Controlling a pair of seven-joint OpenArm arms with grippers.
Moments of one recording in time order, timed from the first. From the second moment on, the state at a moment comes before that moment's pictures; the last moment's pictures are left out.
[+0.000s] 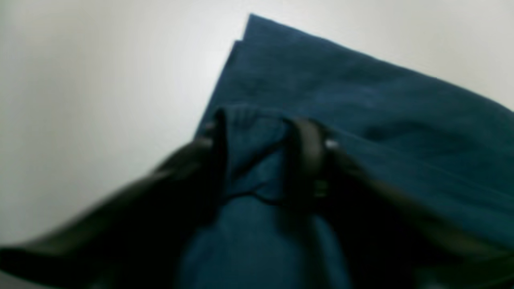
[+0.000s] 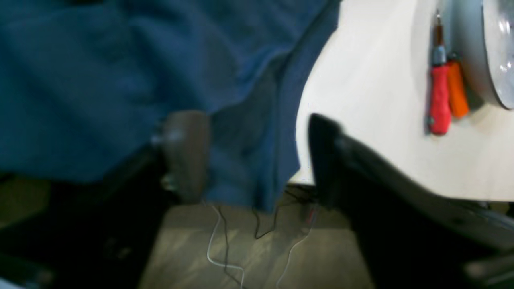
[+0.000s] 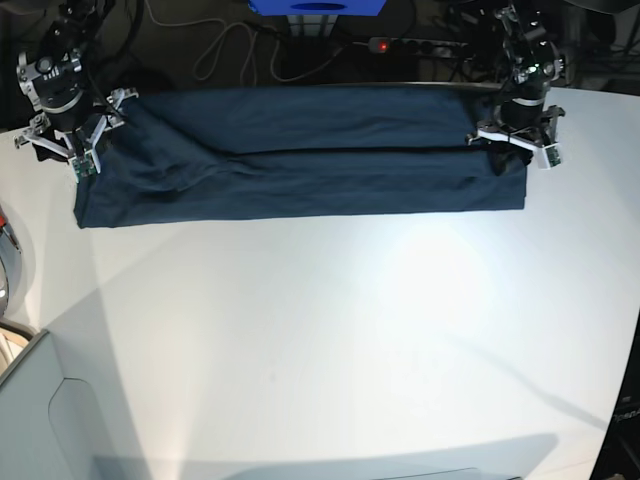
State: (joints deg) left arm 25.8 -3.4 -28.9 95.4 -16.8 -12.1 22.1; right arm -24.8 2.2 35.9 119.2 -4.1 46.8 -52.3
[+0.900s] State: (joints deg) left arm 25.8 -3.3 -29.0 95.4 -16.7 -12.1 22.0; right arm -9.8 2.4 36.5 100.5 -4.2 46.8 -61.5
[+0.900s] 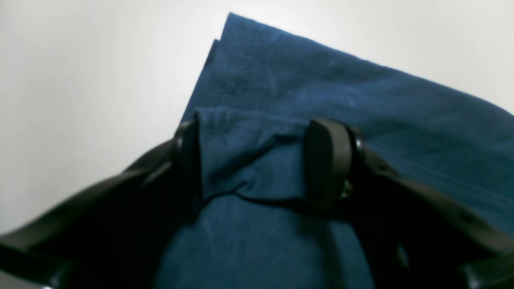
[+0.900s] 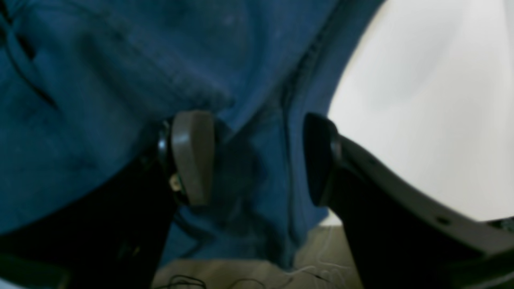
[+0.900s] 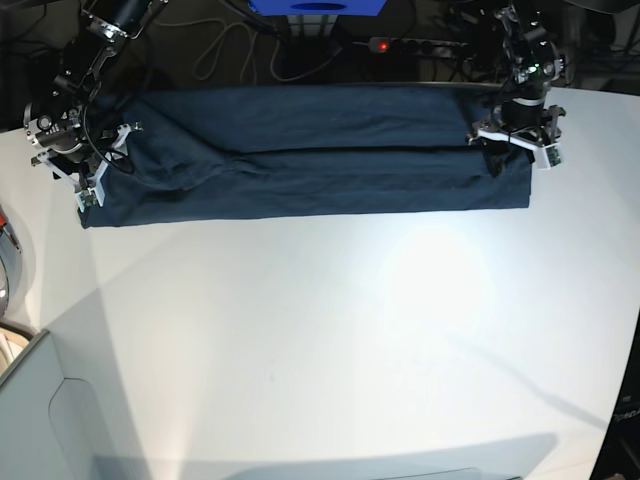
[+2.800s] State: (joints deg) left arm 27.1 0.4 -32.7 104.2 -16.2 -11.7 23.8; right arm -10.4 1.2 34.5 105.2 -4.3 46.8 -59.4
